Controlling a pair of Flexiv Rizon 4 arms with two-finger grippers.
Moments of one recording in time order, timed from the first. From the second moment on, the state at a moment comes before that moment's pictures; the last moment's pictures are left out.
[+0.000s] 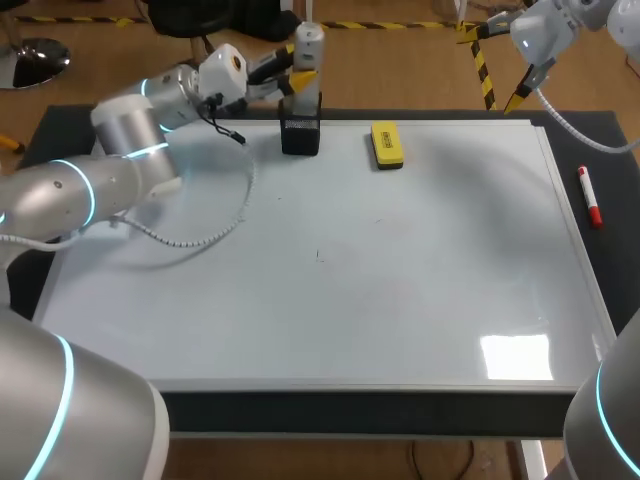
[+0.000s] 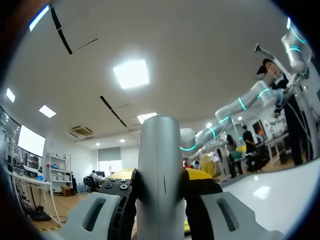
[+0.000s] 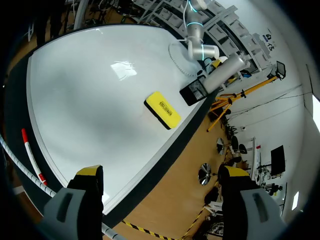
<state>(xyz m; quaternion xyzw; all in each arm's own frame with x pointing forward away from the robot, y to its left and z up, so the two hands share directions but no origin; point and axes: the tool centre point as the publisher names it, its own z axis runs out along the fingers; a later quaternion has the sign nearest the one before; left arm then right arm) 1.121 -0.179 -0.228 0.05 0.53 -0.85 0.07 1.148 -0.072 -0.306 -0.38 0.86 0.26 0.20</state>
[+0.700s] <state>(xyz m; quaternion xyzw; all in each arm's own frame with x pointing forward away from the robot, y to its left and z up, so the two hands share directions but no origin) 1.117 -0.174 -0.243 0.04 0.53 -0.85 0.06 1.148 -0.072 -0.306 -0.38 0.86 0.26 0.20</state>
